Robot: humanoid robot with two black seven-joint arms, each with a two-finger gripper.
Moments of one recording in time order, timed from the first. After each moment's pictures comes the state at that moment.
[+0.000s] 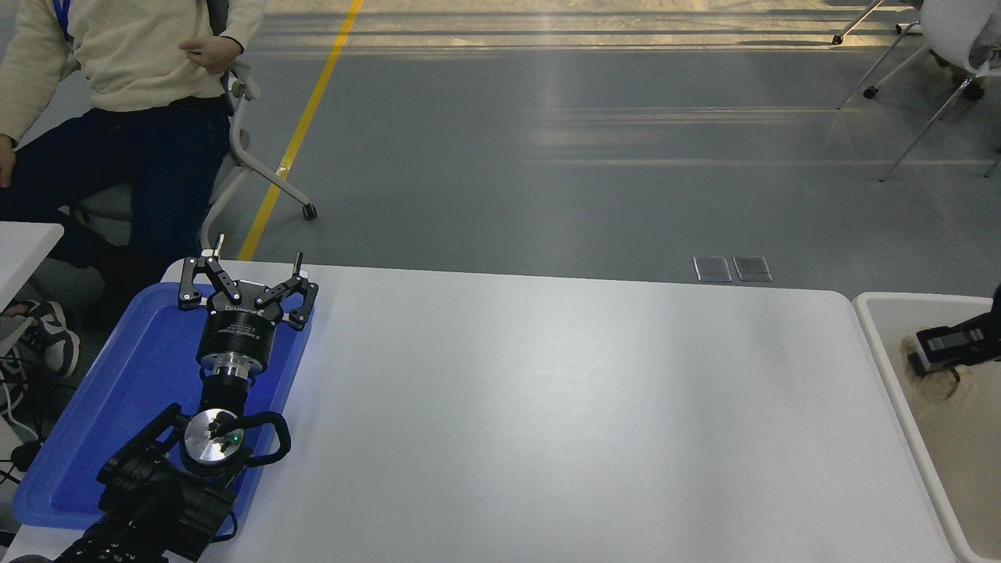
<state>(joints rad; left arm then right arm) -0.50 0.11 -1.16 -0.54 -0.09 -0.64 -0.36 2.39 -0.56 -1.77 1.70 -0.65 0.35 0.33</state>
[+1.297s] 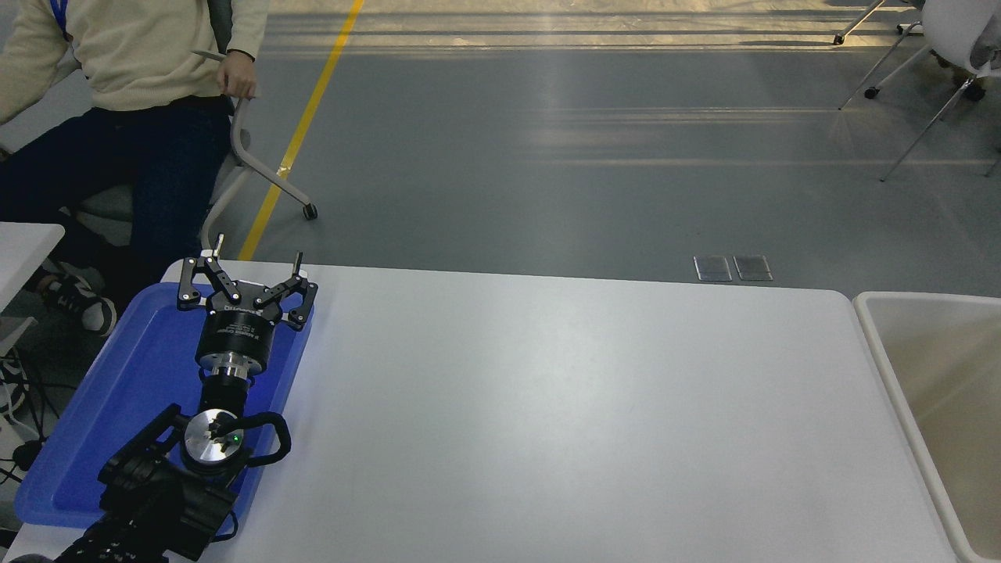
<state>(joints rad) -0.50 0.11 -1.16 -0.54 -0.09 -0.64 -0.36 1.17 -0.90 -0.89 0.32 -0.67 0.67 0.36</state>
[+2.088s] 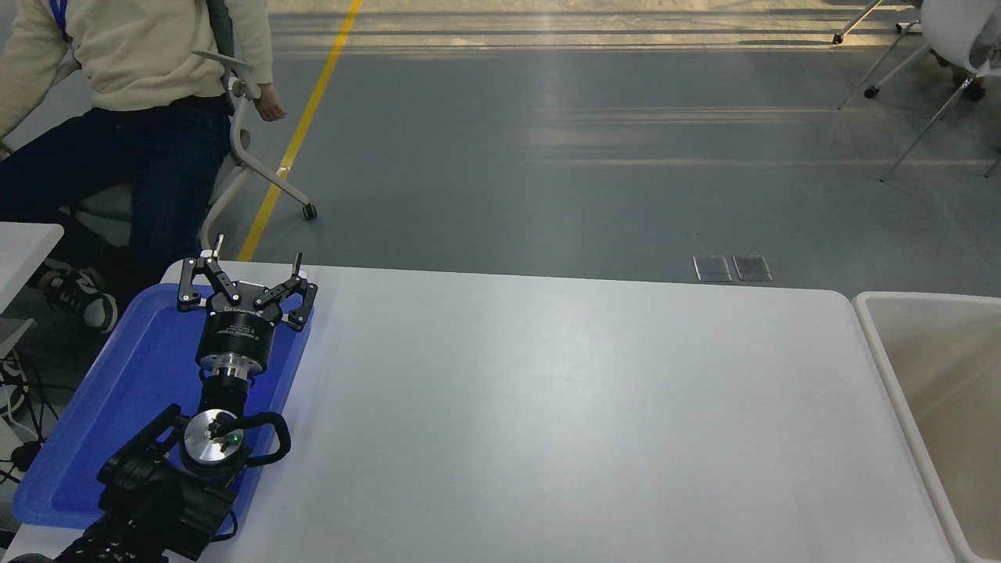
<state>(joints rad) -0.50 0.11 -1.16 -0.54 -0.09 -0.64 -0.36 0.76 -0.70 -0.76 0.12 -0.49 0.29 0.27</state>
